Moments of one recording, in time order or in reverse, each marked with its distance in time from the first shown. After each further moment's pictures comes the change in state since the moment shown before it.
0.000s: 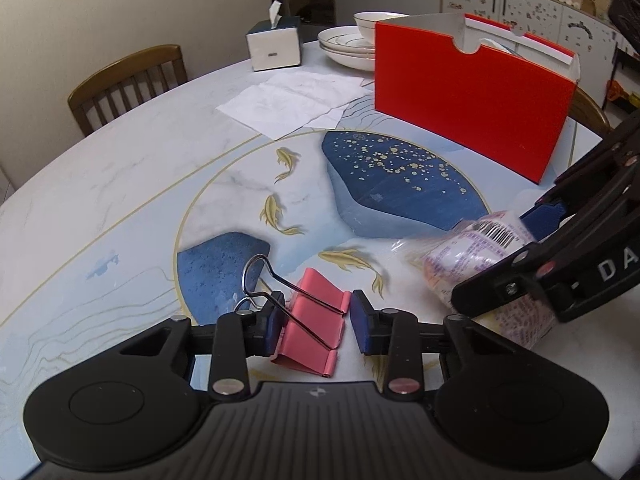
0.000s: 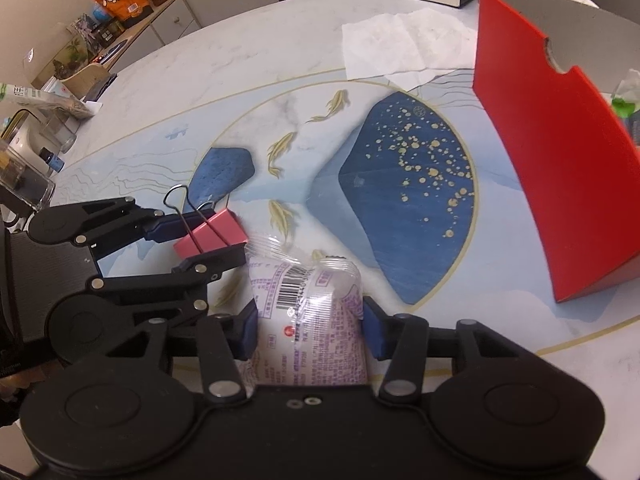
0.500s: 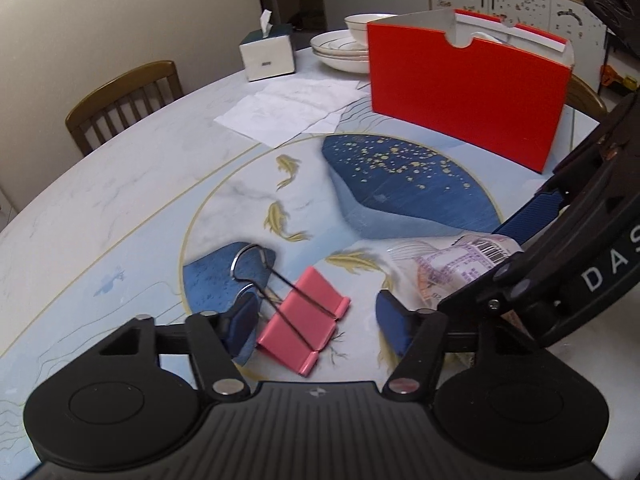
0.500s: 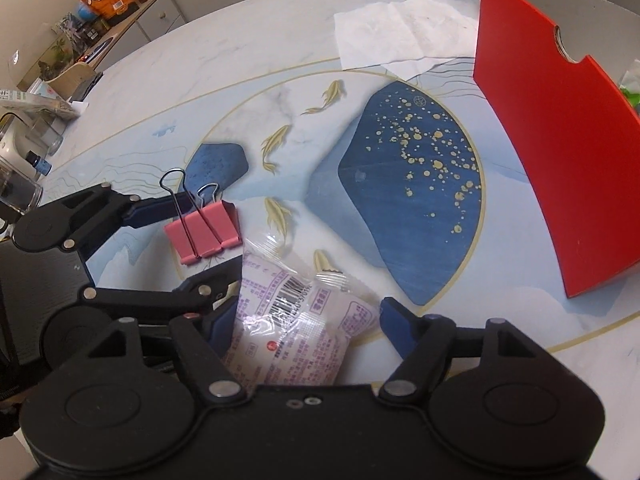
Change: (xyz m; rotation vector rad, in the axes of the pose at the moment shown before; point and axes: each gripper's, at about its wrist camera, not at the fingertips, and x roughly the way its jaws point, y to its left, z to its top) left arm 0.002 -0.001 -0.001 0.073 -0.028 0.011; right arm 0.014 0.006 0.004 0.028 0.026 -0.025
